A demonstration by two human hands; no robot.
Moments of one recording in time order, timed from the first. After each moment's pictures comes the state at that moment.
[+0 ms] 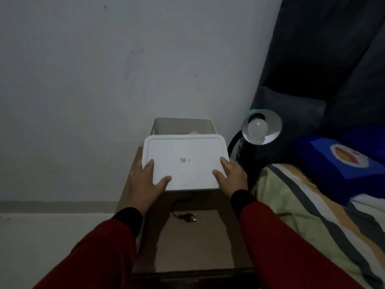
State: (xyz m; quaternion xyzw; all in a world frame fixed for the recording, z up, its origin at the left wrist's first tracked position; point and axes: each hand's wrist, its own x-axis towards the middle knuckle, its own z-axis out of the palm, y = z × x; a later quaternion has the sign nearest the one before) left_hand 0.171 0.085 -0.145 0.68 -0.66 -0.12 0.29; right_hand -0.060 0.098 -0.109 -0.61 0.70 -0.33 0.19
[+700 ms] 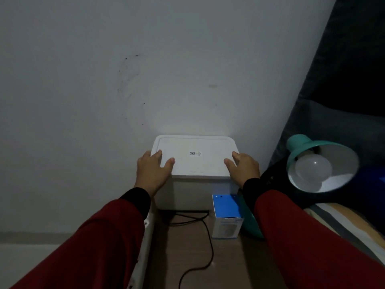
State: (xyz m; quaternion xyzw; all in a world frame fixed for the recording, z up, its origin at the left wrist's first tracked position) left_hand 0.163 -0.110 -0.114 0.69 -0.63 -0.14 0.33; right_hand -0.060 -0.103 -0.100 -0.61 0.73 -0.28 0.14
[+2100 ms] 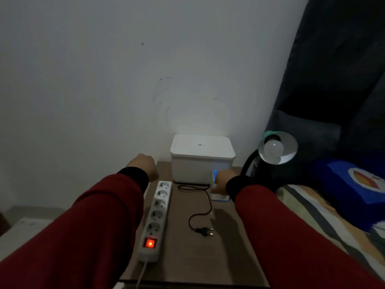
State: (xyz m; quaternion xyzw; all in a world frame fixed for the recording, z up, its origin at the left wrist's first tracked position) left_hand 0.222 0.078 -0.039 0.76 -0.65 -0.07 0.02; right_hand 0.002 0.073 -0.058 -0.72 0.68 0.10 0.09
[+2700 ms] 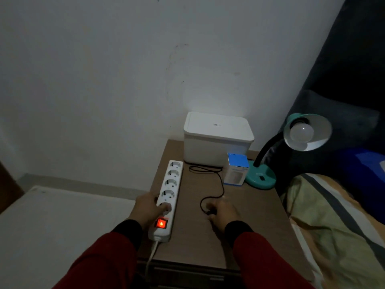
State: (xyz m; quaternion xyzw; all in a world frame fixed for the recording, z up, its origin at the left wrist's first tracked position) left_hand 0.242 0.137 -0.185 0.71 -0.57 -0.34 0.22; right_hand 0.026 0.116 -0.197 -0.69 0.68 -0.03 0.22
